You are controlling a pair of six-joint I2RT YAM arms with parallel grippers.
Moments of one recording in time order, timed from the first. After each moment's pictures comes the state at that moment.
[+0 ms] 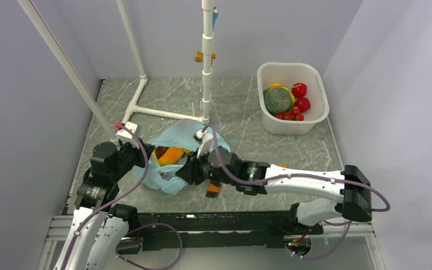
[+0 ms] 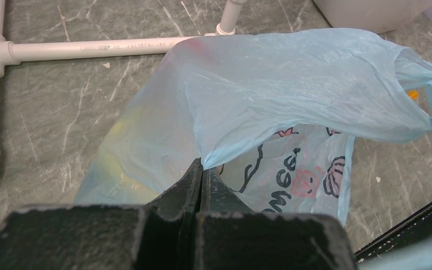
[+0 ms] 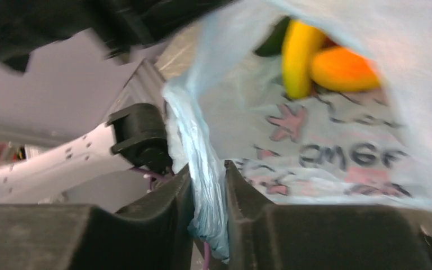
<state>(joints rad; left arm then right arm) -0.21 0.49 0.66 -0.47 0.27 -0.11 1.25 1.30 0.97 -0.01 0.14 0.74</state>
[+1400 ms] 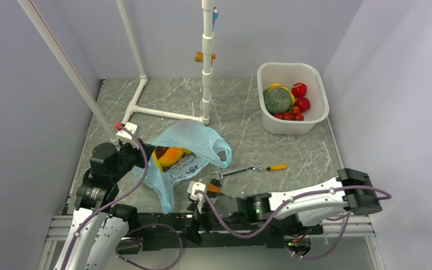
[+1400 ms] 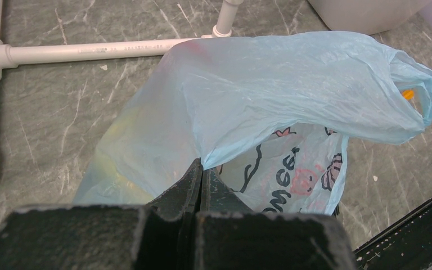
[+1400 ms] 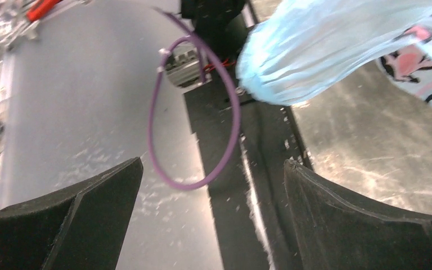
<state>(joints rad) -0.21 0.48 0.66 -0.47 0.27 -0.11 1.62 1.29 0.73 0.22 0.16 0.40</state>
